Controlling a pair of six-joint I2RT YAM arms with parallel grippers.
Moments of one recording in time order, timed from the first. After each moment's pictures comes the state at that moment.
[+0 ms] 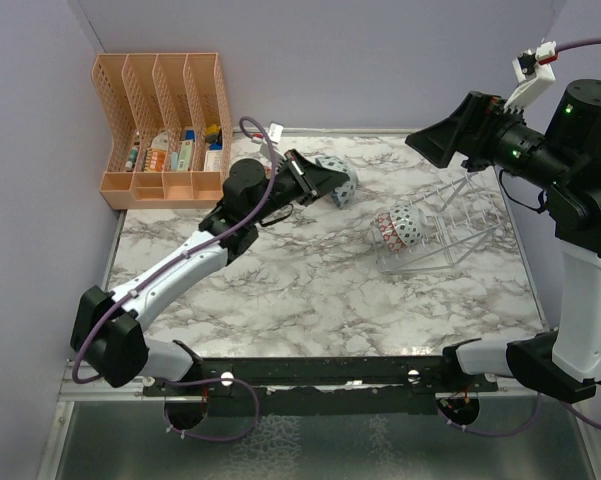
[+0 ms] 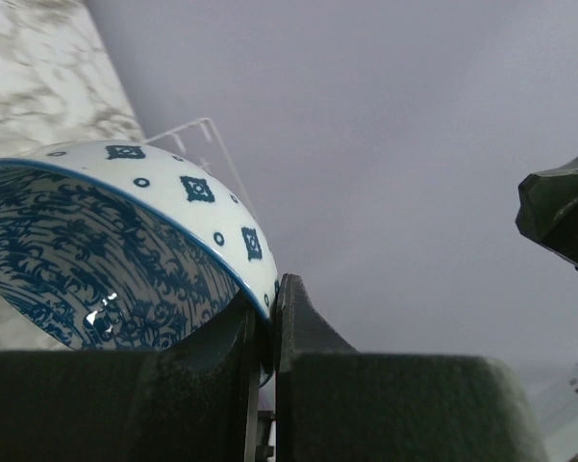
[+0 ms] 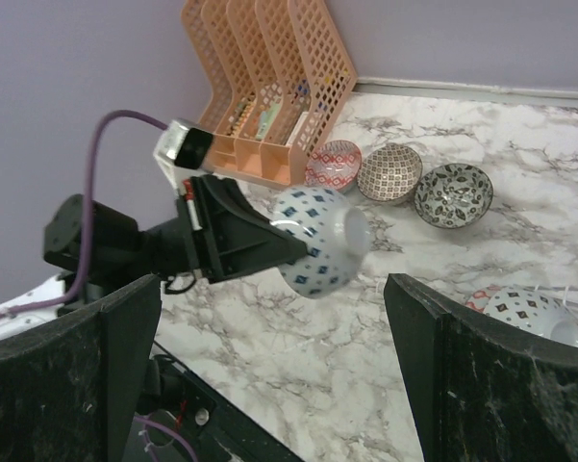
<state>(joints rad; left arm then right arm) -0.67 1.38 1.11 0.35 0.29 -1.18 0.26 1.32 2.21 -1.08 -0.38 0.40</state>
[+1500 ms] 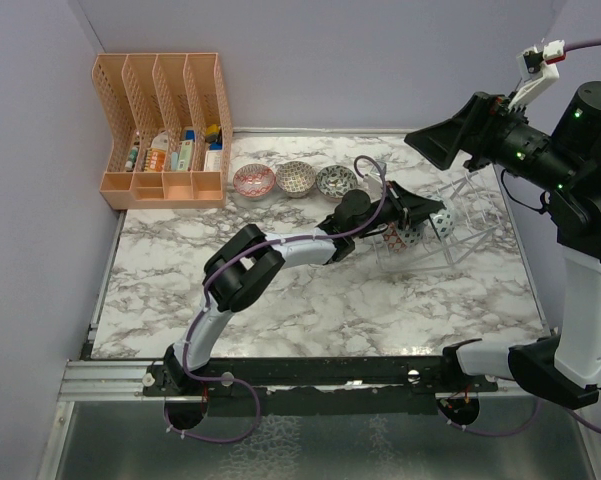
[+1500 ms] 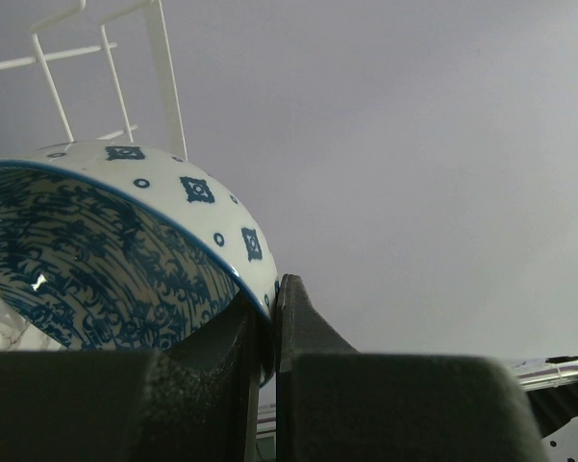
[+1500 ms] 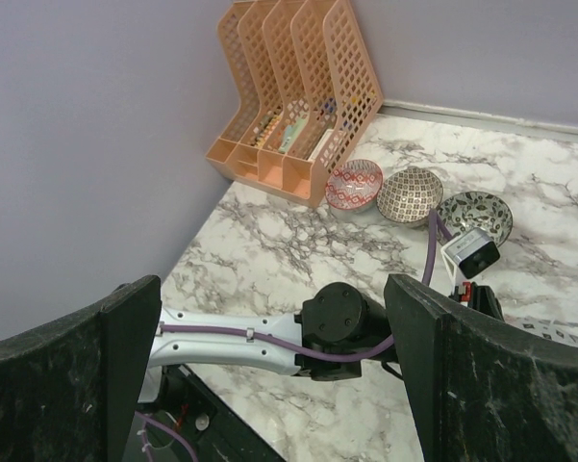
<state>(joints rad) -0.93 2.19 1.52 0.88 0.27 -1.68 0.26 1.29 2.17 -1.00 -0.44 0.39</state>
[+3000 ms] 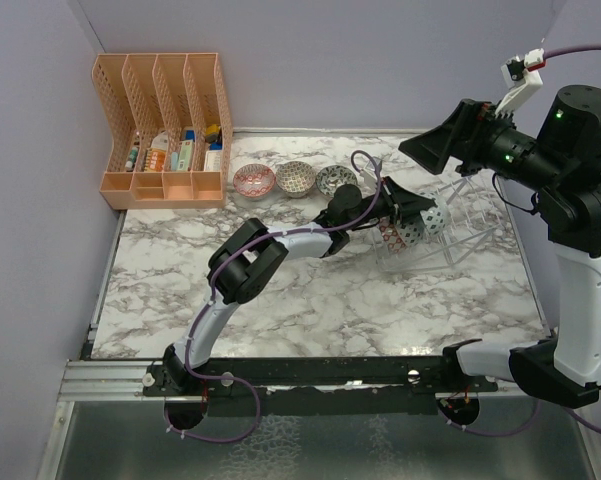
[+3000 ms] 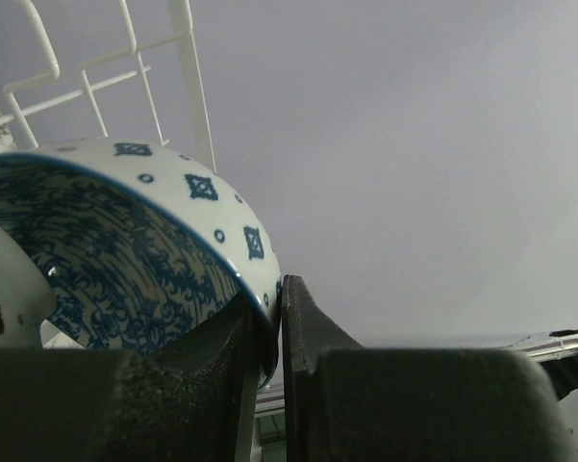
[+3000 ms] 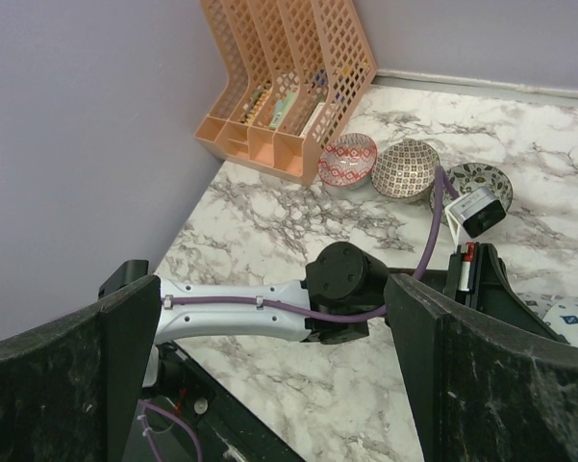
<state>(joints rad) -0.87 2.27 1.56 0.94 0.40 -1.68 0.26 1.28 2.09 -1.00 -0.44 0.38</state>
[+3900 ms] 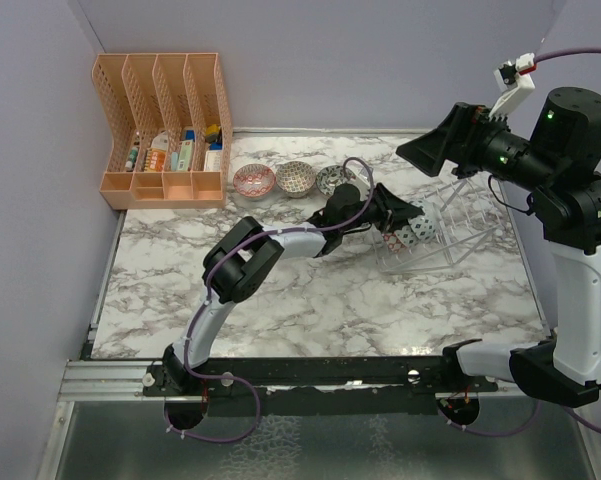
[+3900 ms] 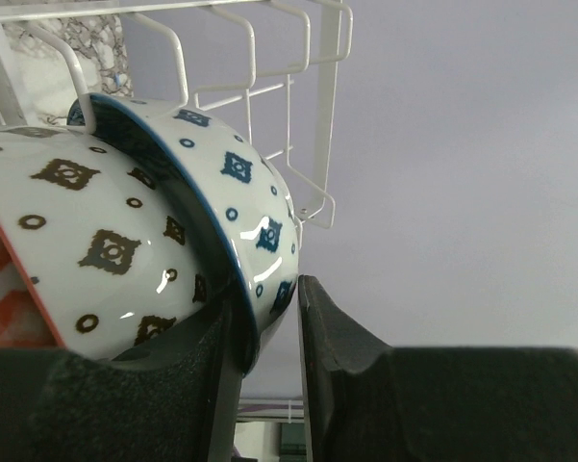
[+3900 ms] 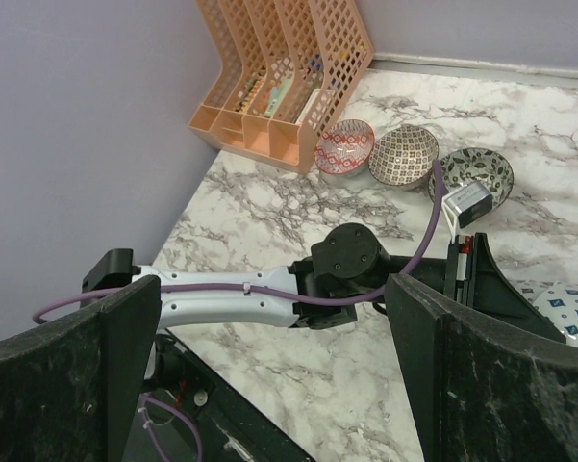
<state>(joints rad) -0.84 2.24 1.49 0.75 0.40 -1.59 0.26 1.28 2.05 -1.00 -0.44 0.38</state>
